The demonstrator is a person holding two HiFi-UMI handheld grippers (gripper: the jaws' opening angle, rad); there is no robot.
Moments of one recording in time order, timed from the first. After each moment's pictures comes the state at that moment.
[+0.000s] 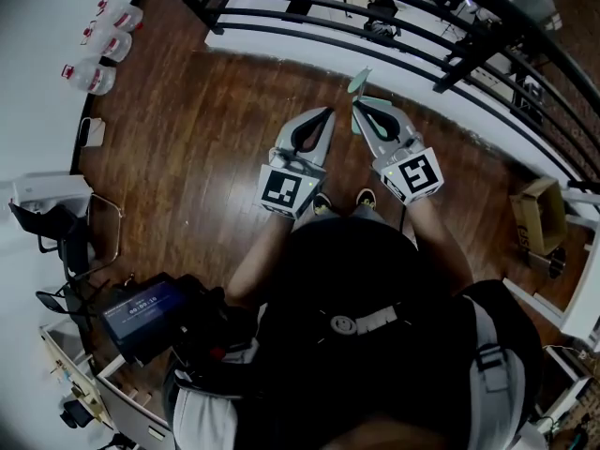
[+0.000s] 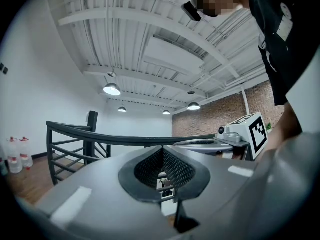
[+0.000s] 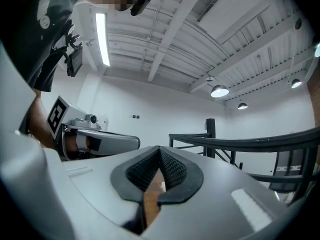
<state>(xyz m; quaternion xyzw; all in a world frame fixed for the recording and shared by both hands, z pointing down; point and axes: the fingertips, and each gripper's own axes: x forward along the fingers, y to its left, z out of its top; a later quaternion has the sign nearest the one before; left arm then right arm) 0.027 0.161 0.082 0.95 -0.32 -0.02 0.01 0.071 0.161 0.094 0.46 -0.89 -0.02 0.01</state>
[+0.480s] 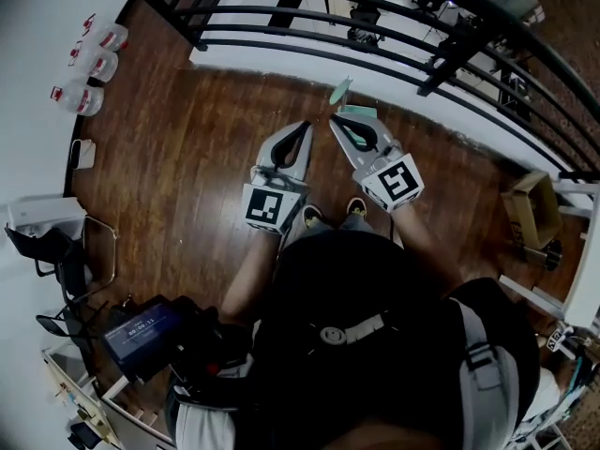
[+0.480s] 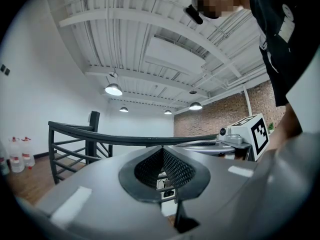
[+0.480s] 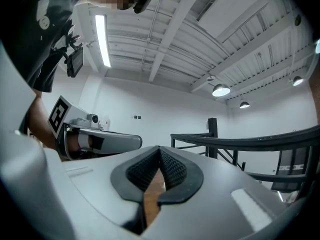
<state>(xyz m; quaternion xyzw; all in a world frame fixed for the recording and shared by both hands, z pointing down) 0.017 0.157 0.084 0.94 -0.33 -0.01 0.01 0.060 0.158 0.095 0.45 -0.89 -0.02 0.00</state>
